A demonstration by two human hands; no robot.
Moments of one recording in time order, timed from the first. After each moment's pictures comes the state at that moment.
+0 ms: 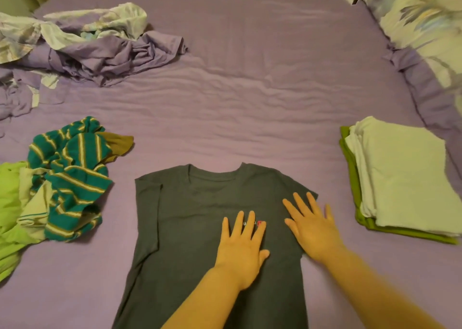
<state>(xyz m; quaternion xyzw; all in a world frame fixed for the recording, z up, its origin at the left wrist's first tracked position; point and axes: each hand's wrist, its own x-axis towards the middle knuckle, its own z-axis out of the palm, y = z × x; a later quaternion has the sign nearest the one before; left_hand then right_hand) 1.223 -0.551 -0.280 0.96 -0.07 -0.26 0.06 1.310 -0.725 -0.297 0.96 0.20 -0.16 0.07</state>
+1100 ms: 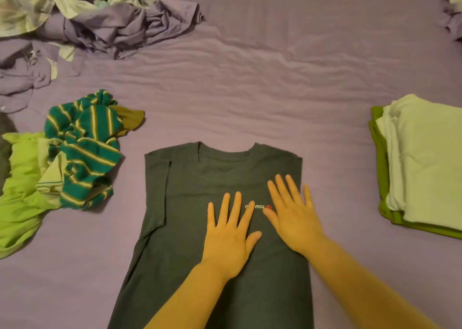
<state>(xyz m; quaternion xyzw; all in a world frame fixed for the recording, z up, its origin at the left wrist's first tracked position) 1.192 -0.529 -0.329 0.99 0.03 -0.13 0.05 1.294 -0.679 -0.328 0.95 0.28 -0.12 -0.05</state>
